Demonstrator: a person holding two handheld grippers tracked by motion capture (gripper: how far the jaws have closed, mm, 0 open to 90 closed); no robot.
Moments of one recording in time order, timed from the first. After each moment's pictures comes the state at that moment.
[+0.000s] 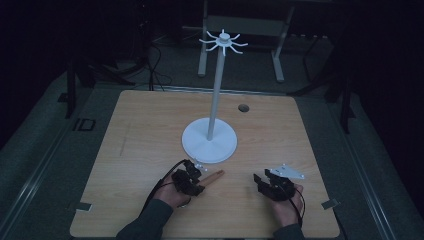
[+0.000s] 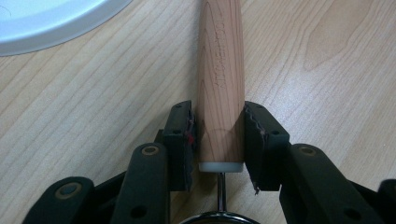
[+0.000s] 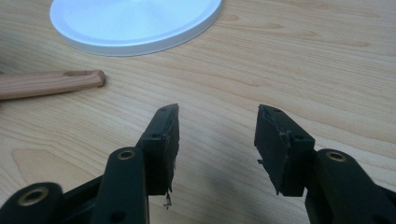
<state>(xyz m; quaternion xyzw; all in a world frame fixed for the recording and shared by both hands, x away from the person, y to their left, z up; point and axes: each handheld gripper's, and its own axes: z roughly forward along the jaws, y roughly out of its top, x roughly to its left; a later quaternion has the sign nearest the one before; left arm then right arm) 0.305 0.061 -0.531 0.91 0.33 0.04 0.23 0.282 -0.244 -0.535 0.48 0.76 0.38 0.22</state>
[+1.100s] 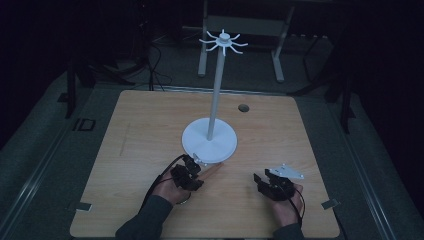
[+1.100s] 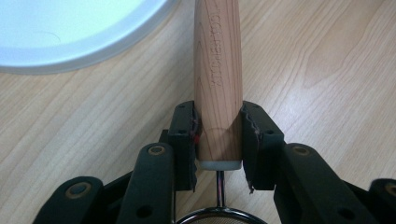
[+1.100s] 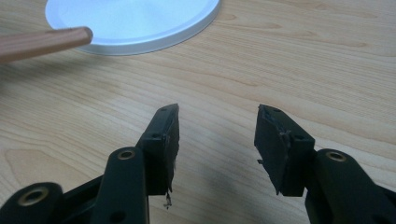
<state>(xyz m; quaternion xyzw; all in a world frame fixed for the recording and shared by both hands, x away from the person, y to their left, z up) 0.309 0.062 -0.511 0.91 0.34 0.06 0.24 0.283 -0.244 -0.536 0.48 0.76 0.38 0.23</state>
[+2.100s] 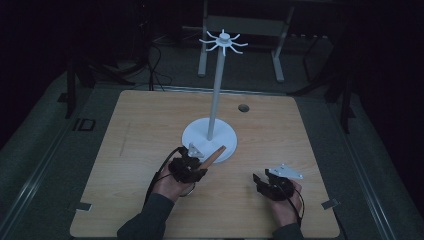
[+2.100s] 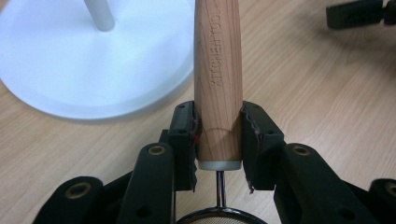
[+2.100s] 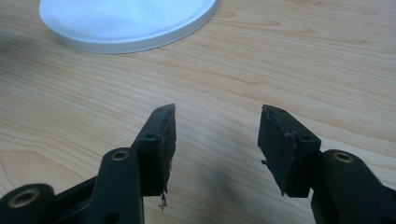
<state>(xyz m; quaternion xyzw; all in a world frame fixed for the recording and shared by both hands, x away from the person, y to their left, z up) 0.307 0.067 -0.475 0.86 0.37 0.11 0.33 0.284 -0.242 -0.539 0.48 0.76 0.38 0.23</state>
